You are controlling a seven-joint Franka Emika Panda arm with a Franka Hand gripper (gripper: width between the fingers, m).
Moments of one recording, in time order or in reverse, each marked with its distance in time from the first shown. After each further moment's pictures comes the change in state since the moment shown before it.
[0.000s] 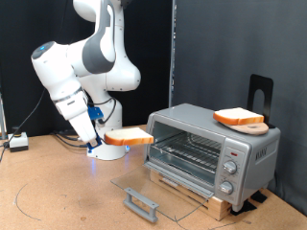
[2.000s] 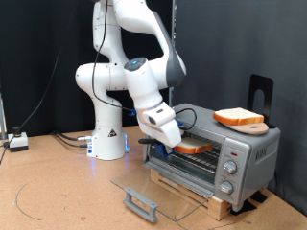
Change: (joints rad) arm 0.272 -0.030 0.443 -0.167 0.308 0.447 0.143
